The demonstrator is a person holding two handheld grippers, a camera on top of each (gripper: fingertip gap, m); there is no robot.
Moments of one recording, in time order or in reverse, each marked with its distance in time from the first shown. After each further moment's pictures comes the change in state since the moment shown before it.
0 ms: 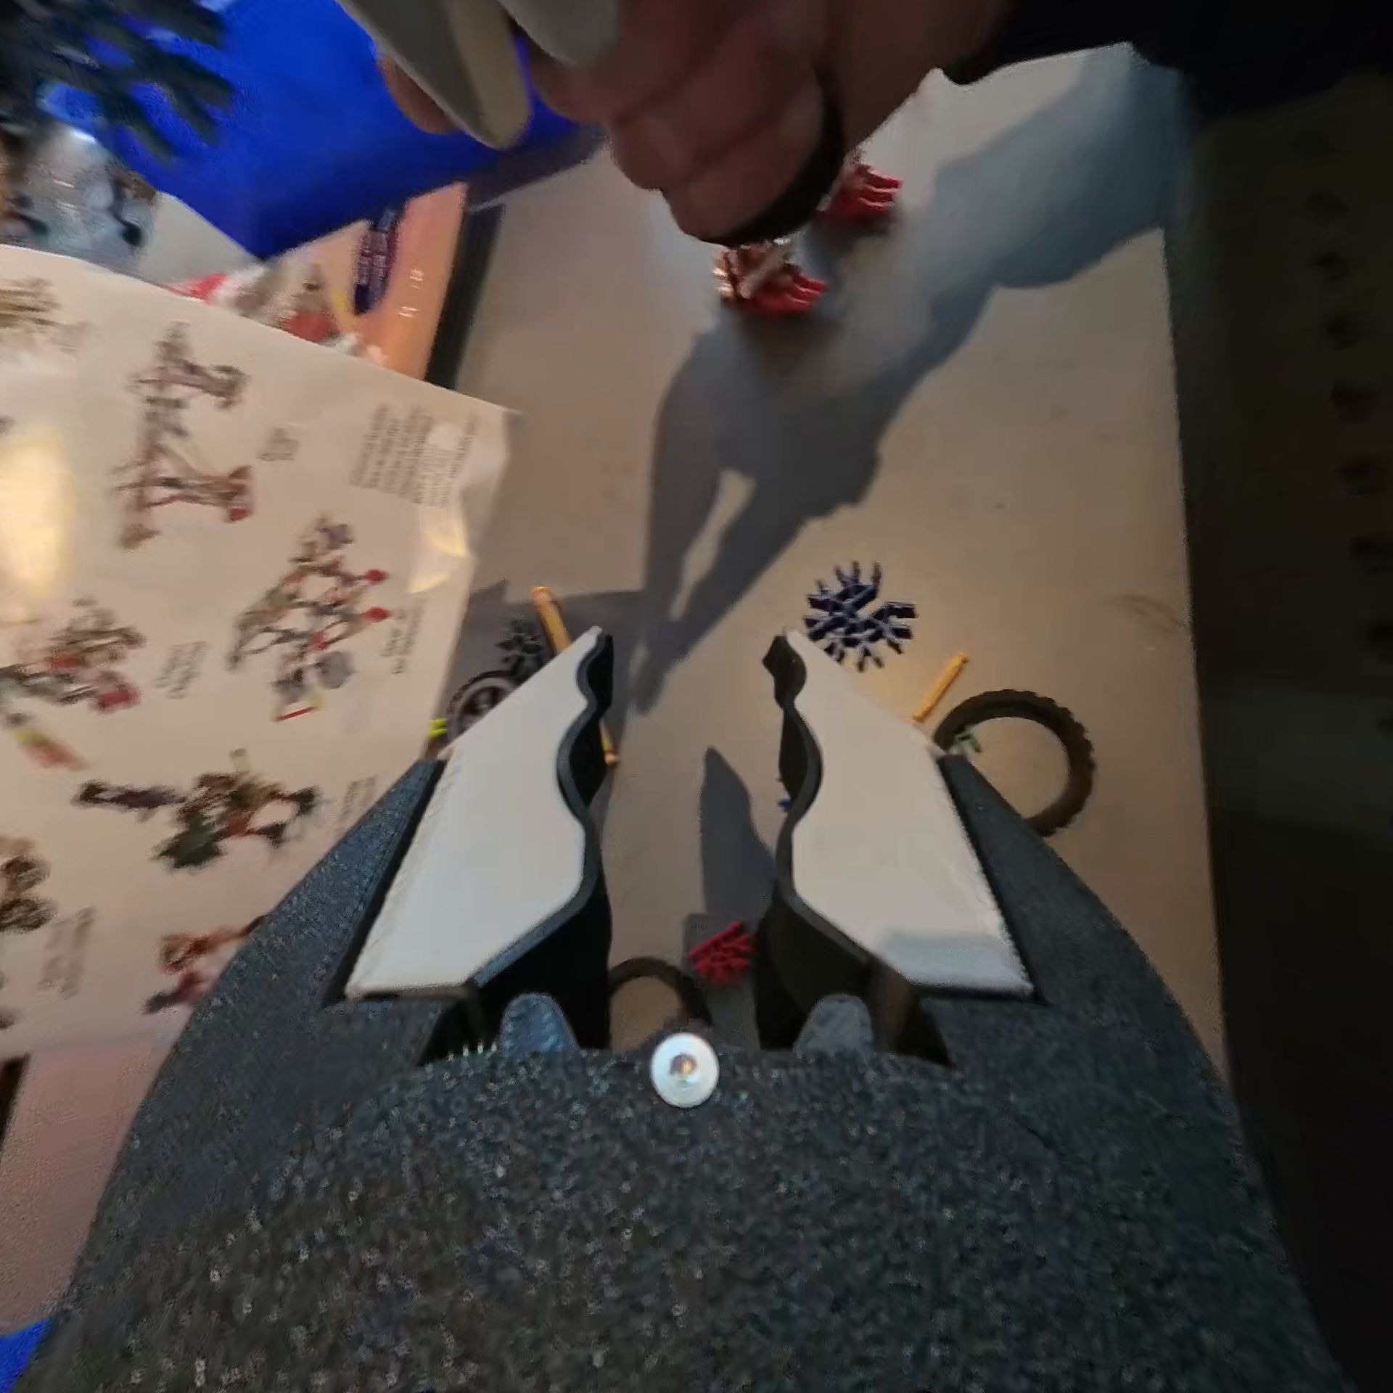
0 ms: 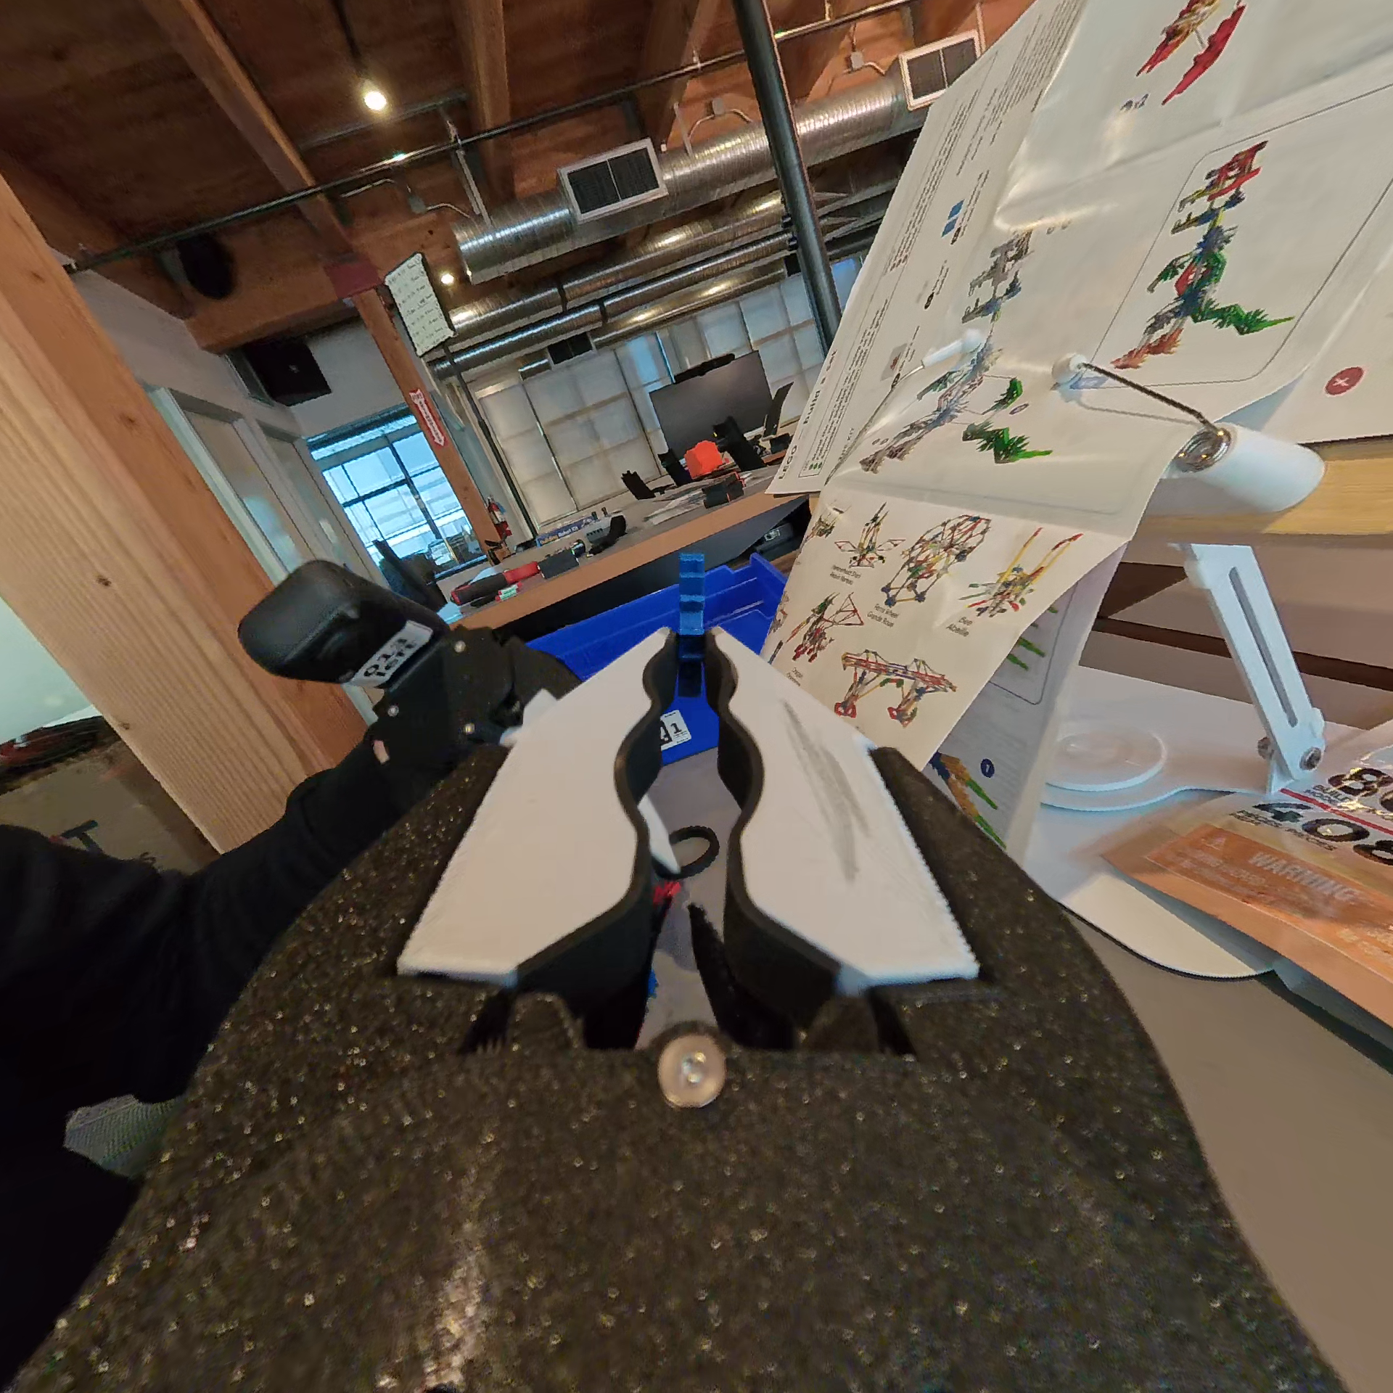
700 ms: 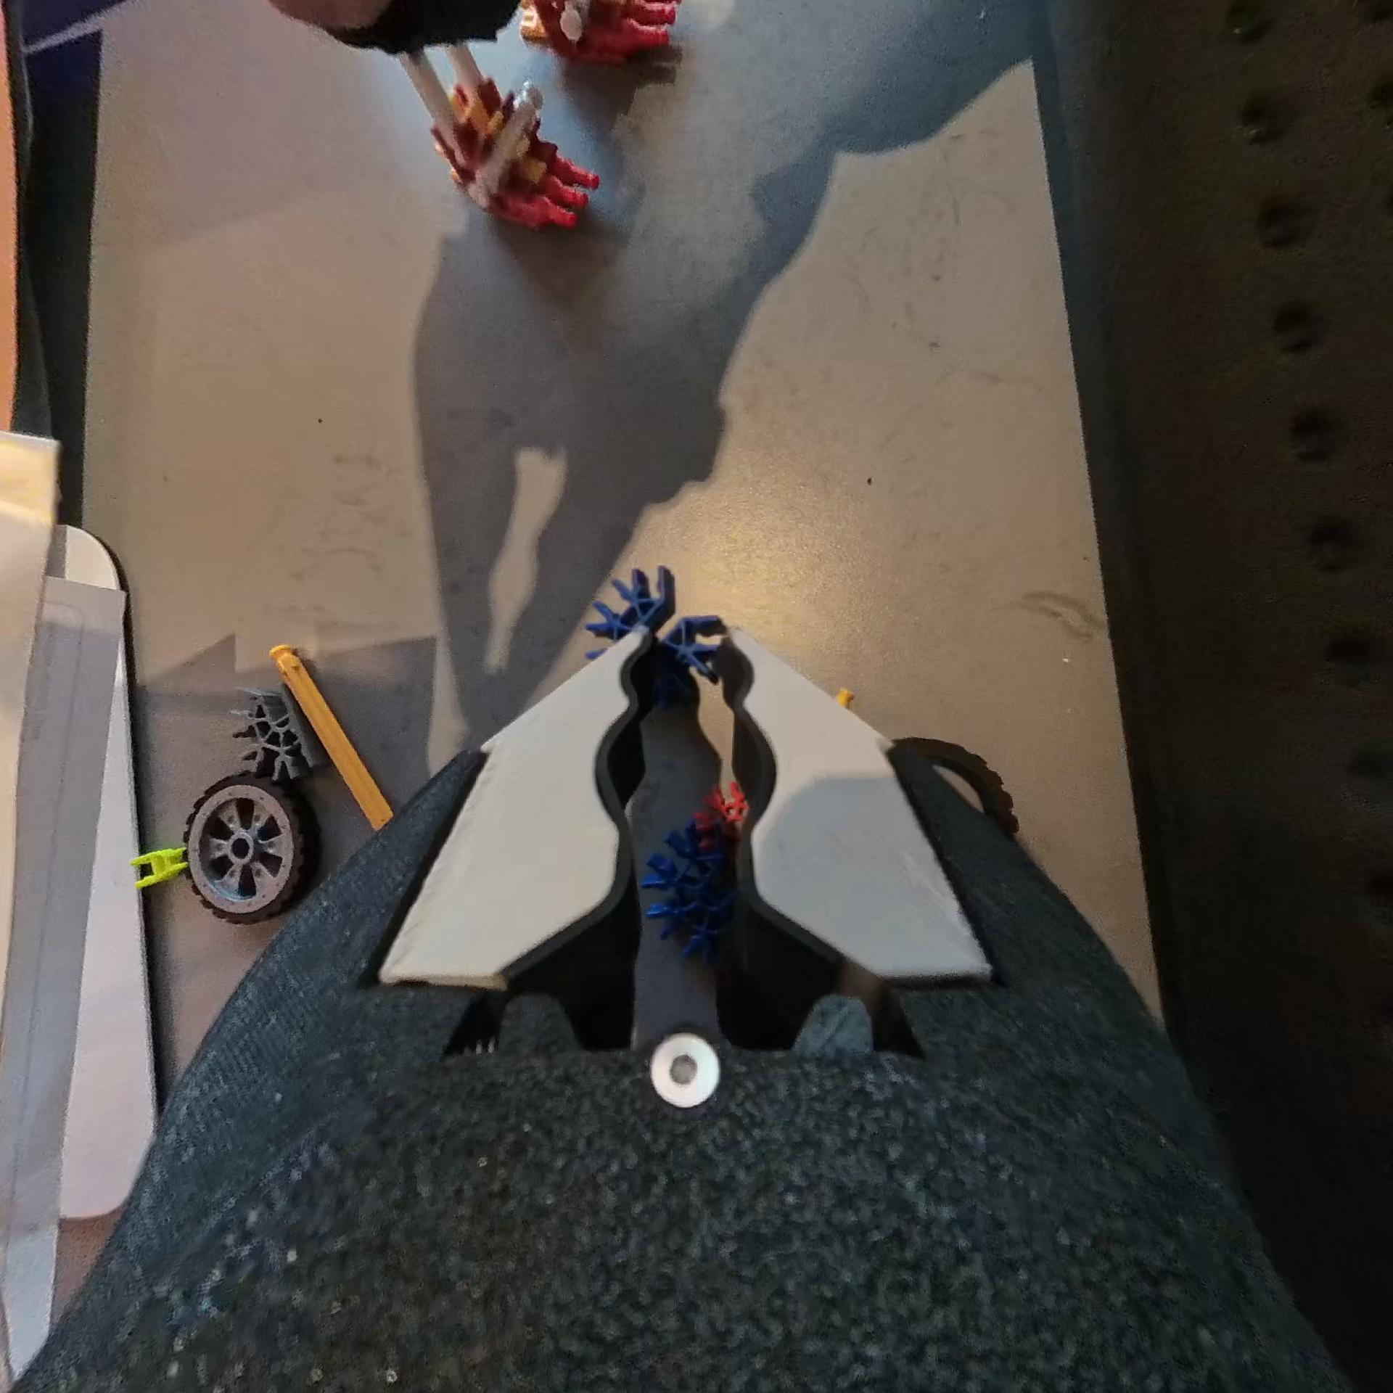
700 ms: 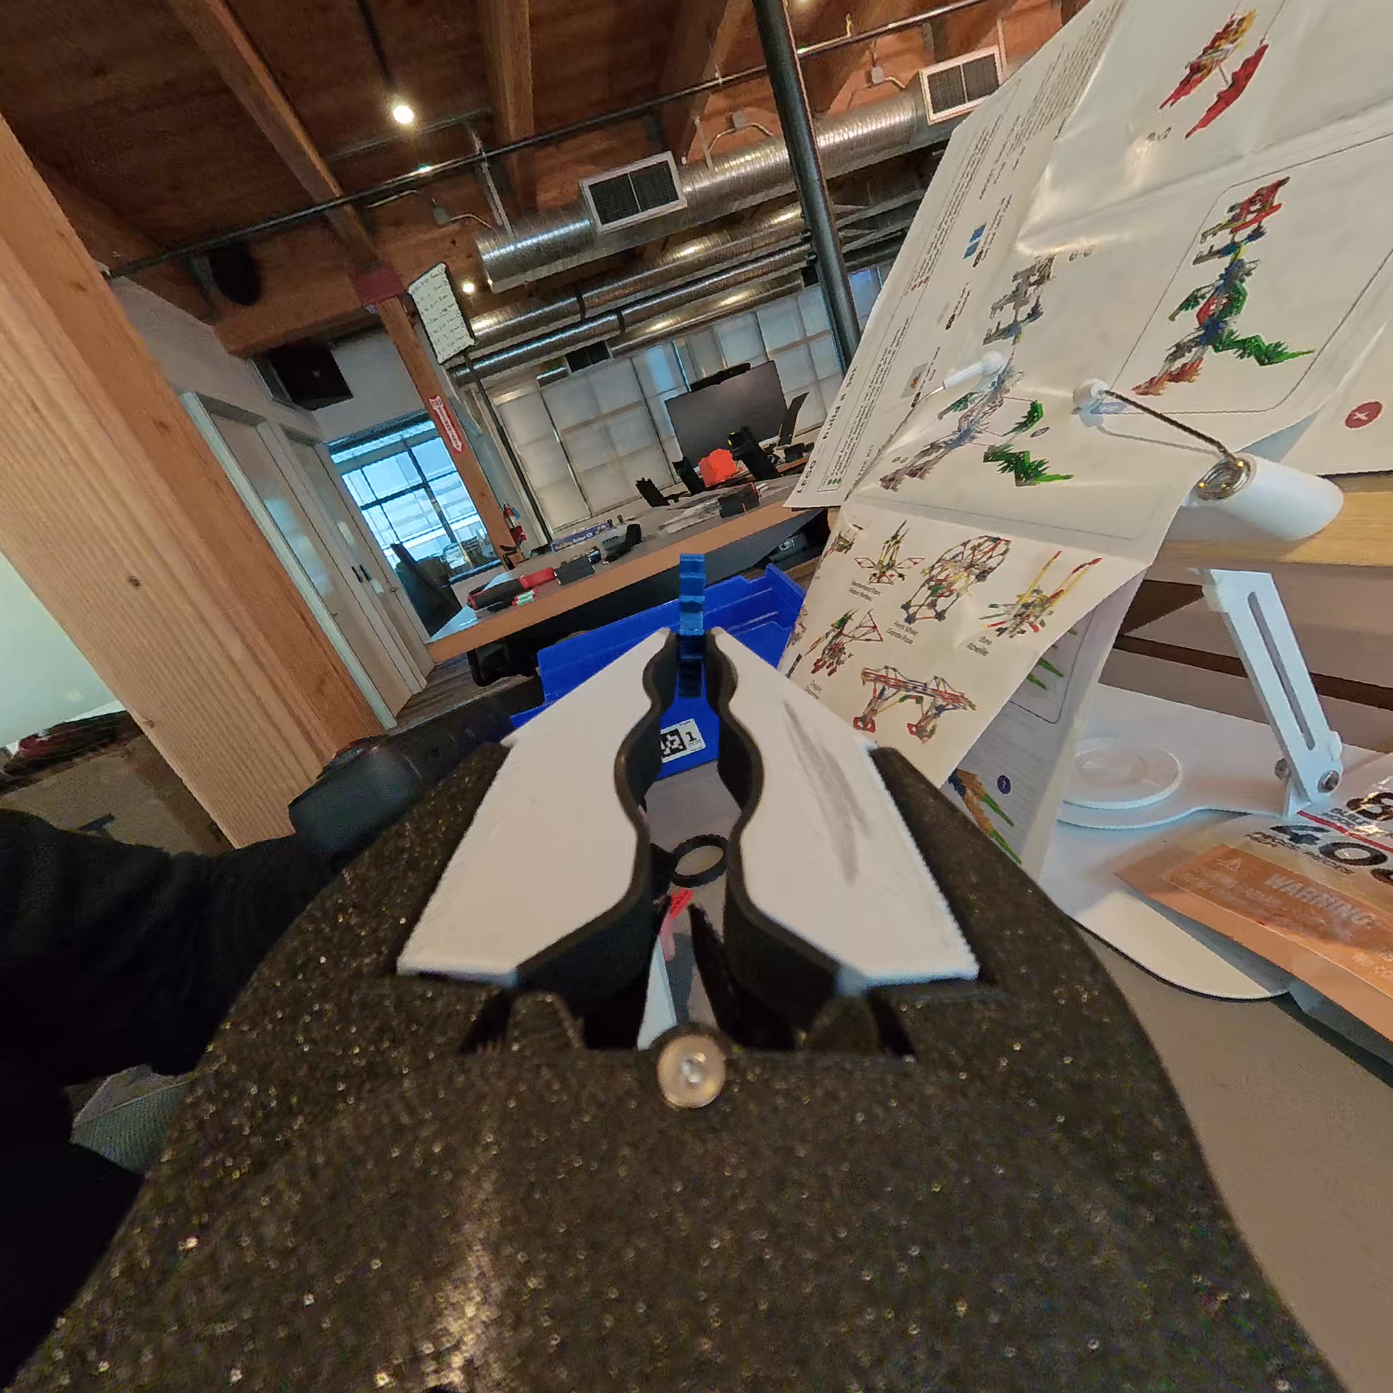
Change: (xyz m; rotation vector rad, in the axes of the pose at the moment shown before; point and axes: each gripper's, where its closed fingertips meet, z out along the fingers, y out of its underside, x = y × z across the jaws) left arm 0.052 0.012 0.051 -0.130 0.228 0.042; right arm -0.007 -0.006 -0.003 0.011 -0.023 -0.007
